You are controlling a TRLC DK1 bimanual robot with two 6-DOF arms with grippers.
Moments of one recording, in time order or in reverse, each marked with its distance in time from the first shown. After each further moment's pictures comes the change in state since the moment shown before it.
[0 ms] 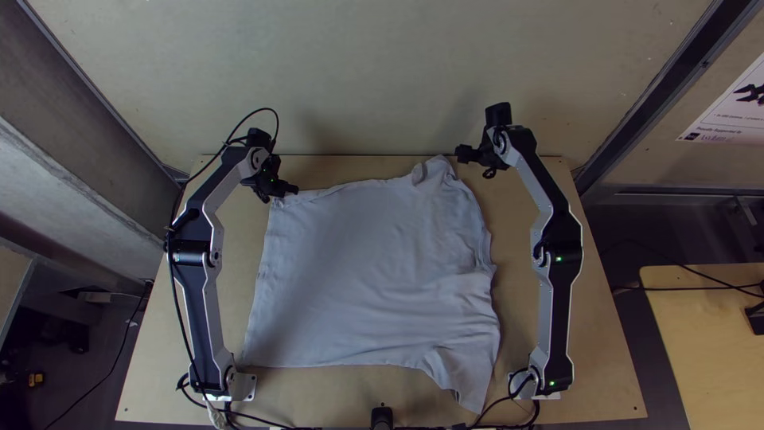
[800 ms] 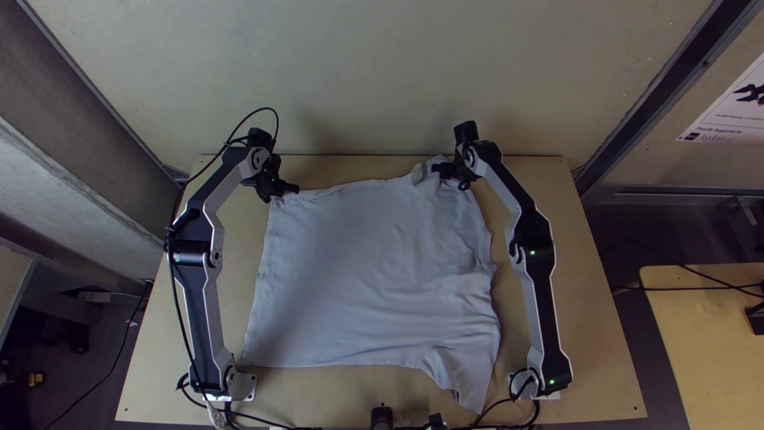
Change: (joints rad) left arm -0.006 0.000 -0.002 0.007 0.003 -0.023; right arm 0.085 0.189 0.079 0.042 0.008 -0.006
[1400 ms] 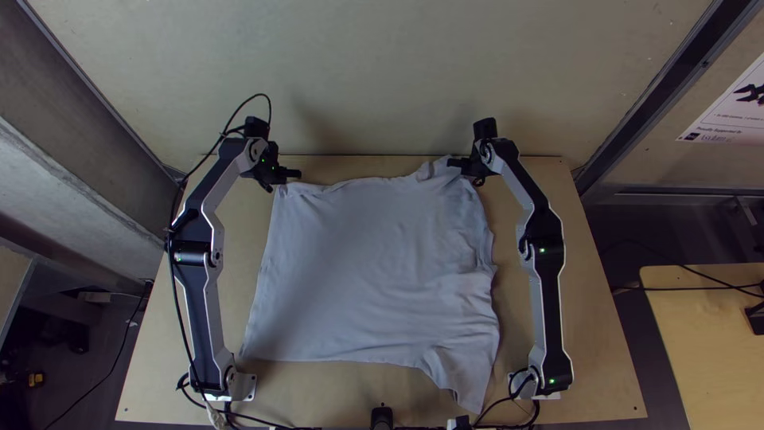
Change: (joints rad) left arm -0.001 0.001 0.113 -0.008 0.066 -0.134; right arm -0.091 -0.009 0.001 0.016 -0.011 0.001
